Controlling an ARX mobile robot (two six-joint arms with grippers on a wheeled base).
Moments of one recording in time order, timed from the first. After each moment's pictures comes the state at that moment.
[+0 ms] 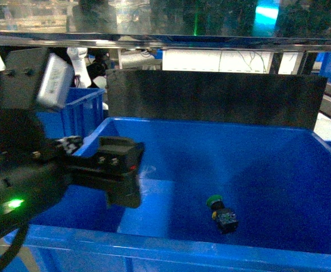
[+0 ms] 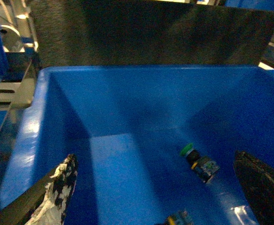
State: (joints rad) left arm -0.39 1.67 0.40 1.00 -0.03 -0.17; right arm -0.24 0.14 0.11 -0.09 -0.52 0.01
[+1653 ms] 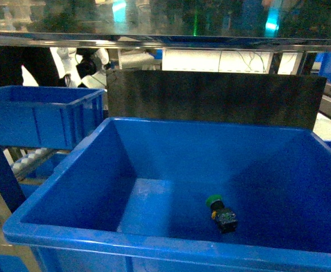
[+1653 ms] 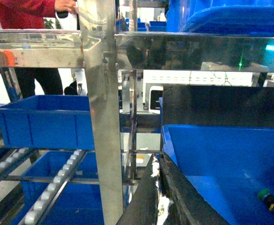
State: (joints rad) left arm 0.00 0.25 0.09 0.16 0.00 -0.02; right arm 0.00 0.00 0.01 0.00 0.00 0.00
